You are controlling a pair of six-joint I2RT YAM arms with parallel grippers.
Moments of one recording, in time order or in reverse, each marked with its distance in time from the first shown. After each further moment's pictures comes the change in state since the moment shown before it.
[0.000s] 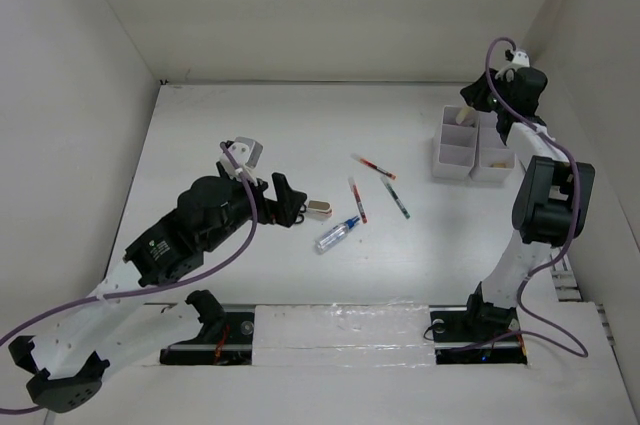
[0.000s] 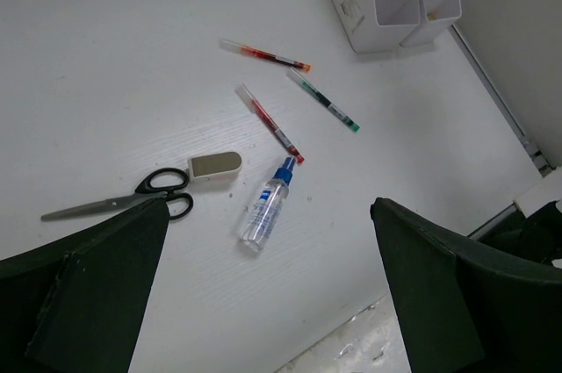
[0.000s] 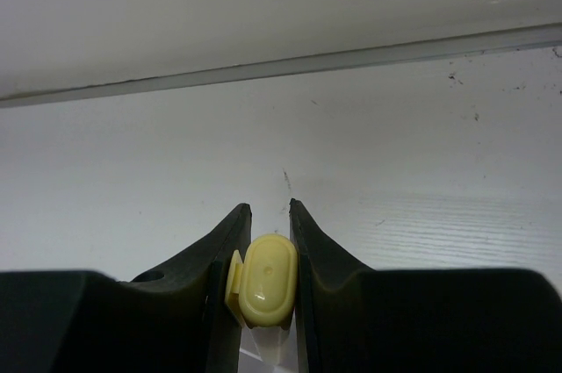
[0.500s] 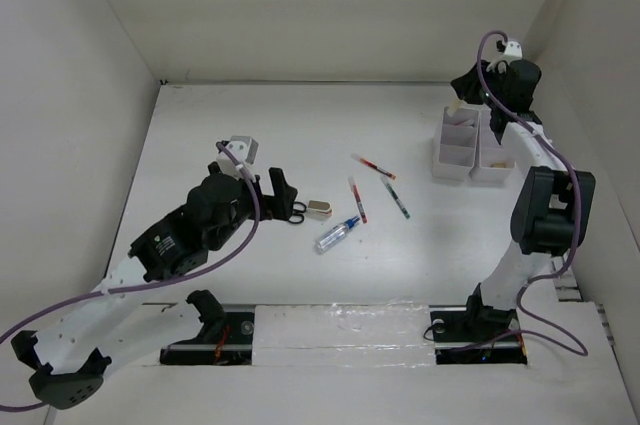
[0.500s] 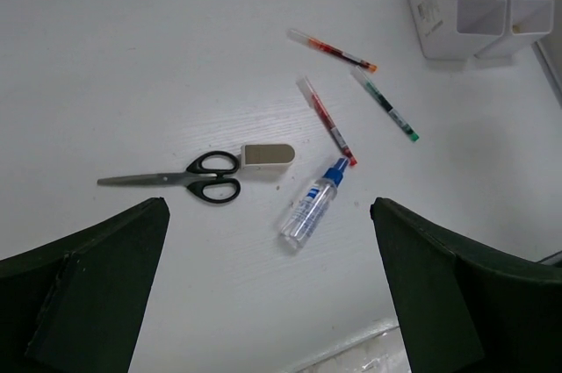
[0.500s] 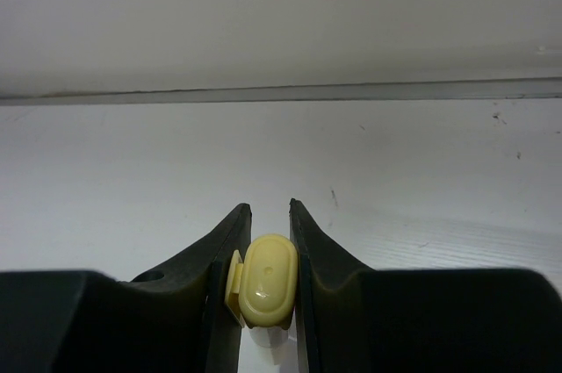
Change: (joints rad) left arm -0.006 0.053 0.014 -0.075 -0.164 -0.042; right arm 0.072 -0.093 -0.011 -0.008 0.016 -0.005
